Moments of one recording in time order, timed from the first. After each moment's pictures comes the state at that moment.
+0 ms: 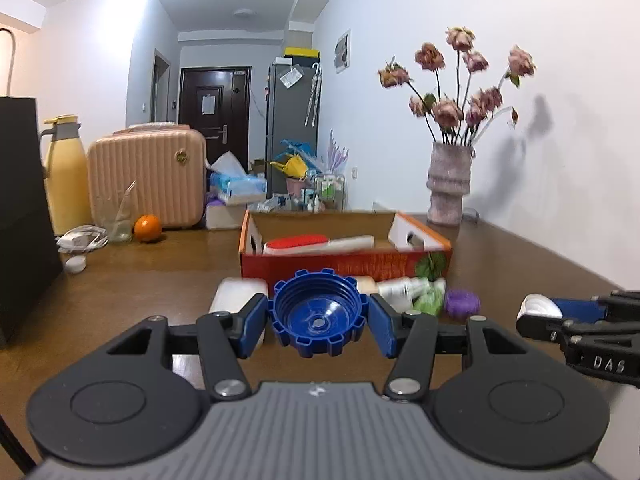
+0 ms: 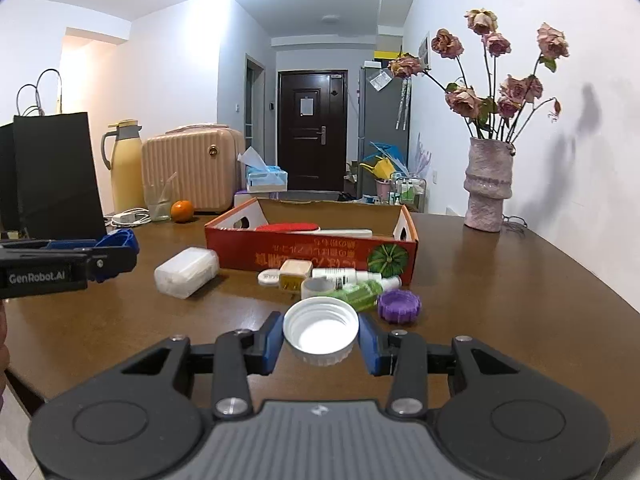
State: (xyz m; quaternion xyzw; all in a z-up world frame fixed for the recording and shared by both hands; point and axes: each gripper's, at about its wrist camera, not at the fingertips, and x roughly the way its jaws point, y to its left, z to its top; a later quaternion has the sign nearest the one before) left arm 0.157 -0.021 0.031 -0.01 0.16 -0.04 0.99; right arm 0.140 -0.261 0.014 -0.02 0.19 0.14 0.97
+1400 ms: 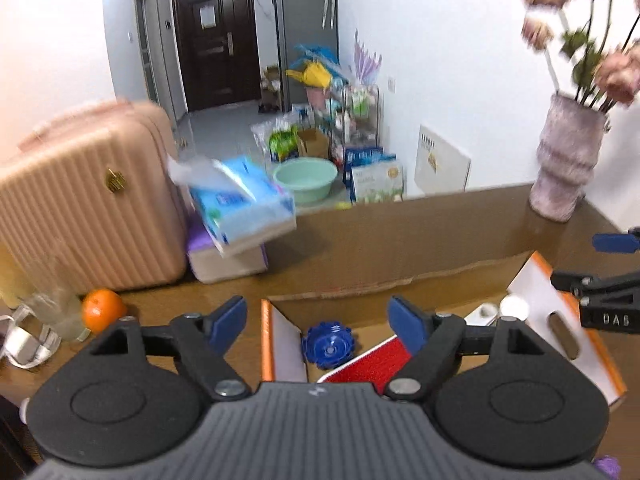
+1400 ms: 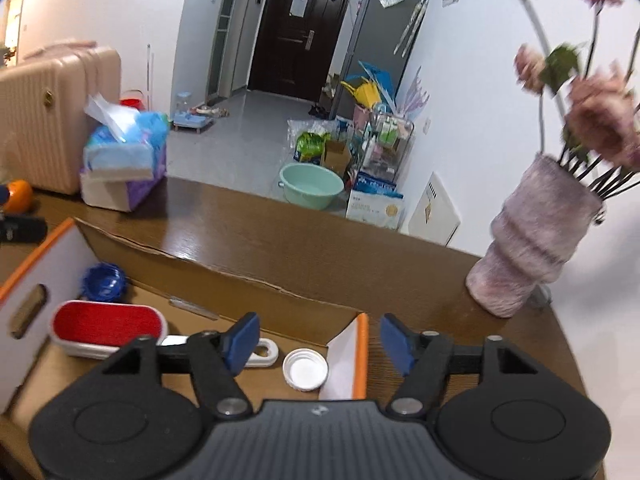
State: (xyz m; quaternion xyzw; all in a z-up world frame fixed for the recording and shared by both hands) left arm 0.542 0.011 0.106 0.04 0.32 -0.01 0.94; right arm 0.570 -0.219 0.077 -0.14 0.33 0.09 0.93
